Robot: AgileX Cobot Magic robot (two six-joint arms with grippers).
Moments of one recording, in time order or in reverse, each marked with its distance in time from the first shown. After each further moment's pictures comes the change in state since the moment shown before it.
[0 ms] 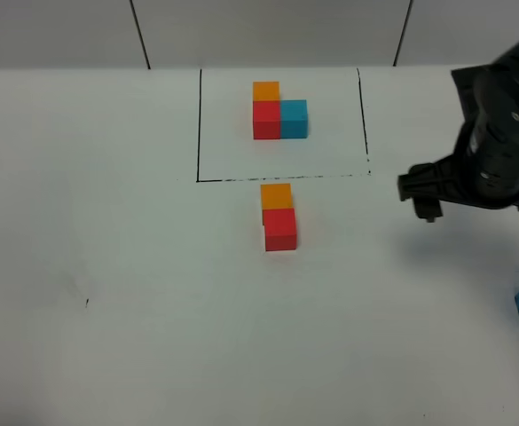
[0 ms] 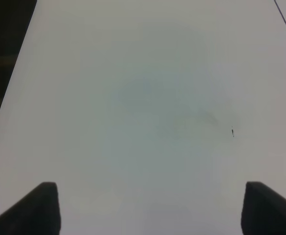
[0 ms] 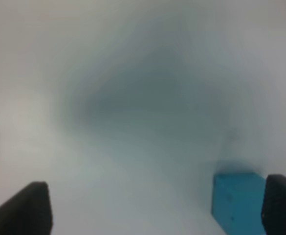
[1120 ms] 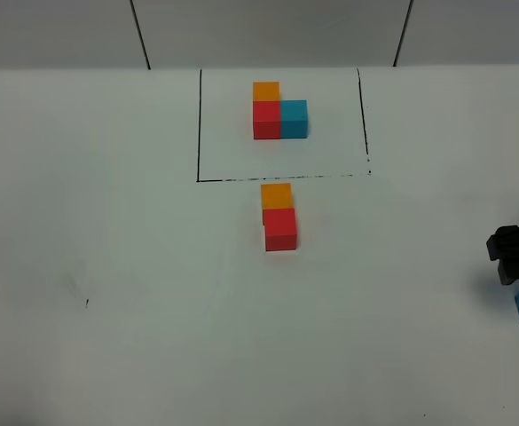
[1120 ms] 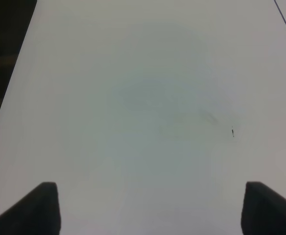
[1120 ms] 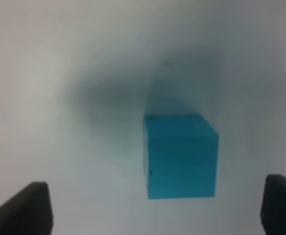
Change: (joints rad) left arm 0.000 0.000 0.000 0.000 0.000 0.000; right arm -0.327 -0.090 0.279 0.181 -0.157 -0.391
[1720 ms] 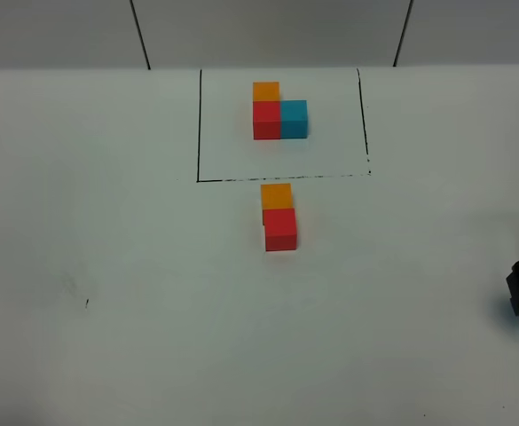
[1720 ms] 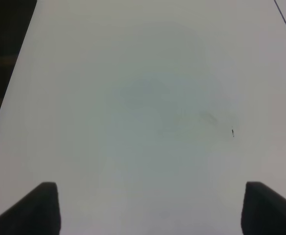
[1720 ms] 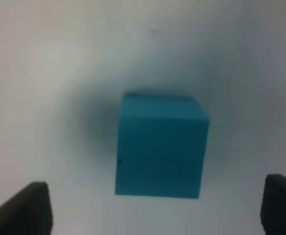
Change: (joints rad) left arm 0.000 0.000 0.000 0.000 0.000 0.000; right arm -0.134 0.000 0.148 0.099 -0.155 -0.270
